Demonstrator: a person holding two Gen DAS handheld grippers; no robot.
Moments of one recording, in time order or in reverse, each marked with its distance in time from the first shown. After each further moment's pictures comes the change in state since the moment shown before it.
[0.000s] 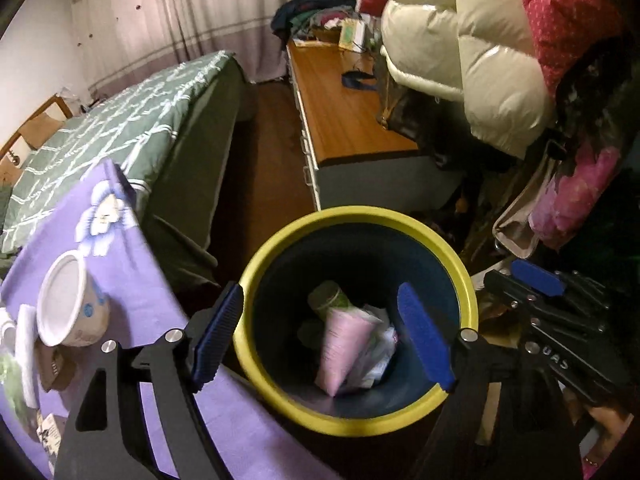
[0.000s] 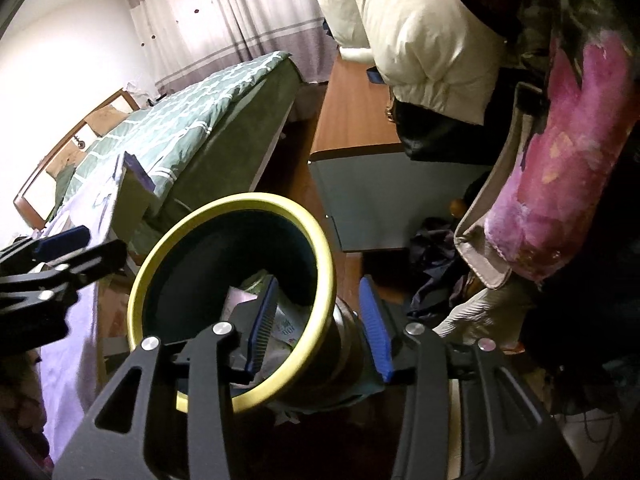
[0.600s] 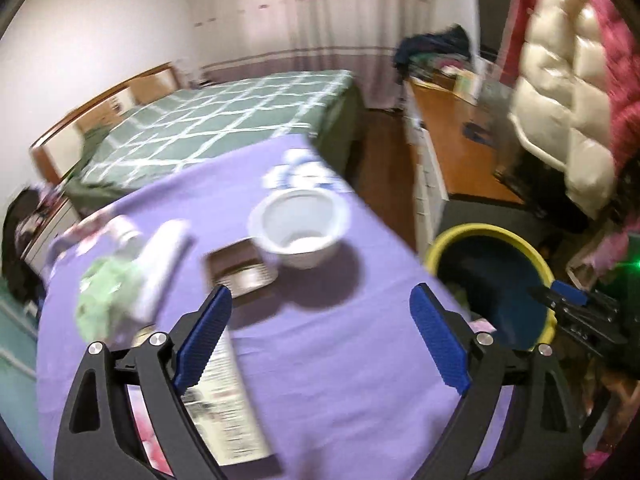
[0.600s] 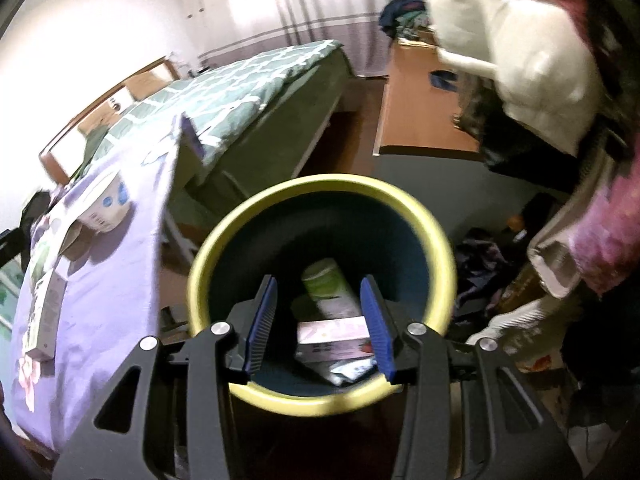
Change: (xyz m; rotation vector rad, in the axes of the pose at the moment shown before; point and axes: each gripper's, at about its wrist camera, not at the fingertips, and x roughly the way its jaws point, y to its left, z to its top) left arm -0.119 0.157 -0.092 -0.294 -0.106 0.279; right arm 0.008 0.097 -0.012 -0.175 0.041 0.095
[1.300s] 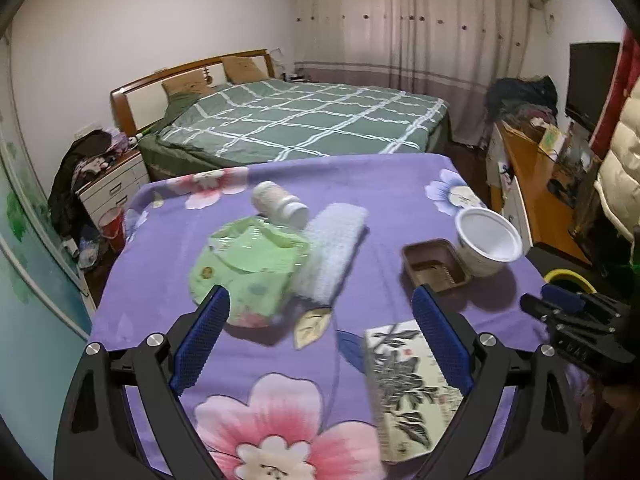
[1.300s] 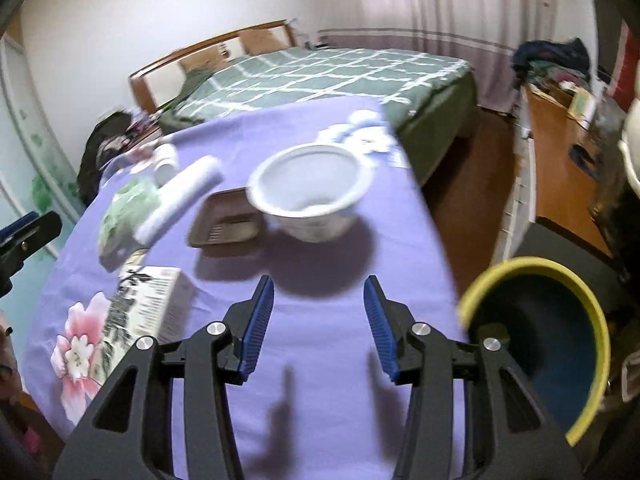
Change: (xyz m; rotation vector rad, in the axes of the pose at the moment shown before) left arm -0.021 0.165 -0.035 -0.235 -0.046 0.195; right arm 0.036 0.212 0.025 -0.325 0.052 0.241
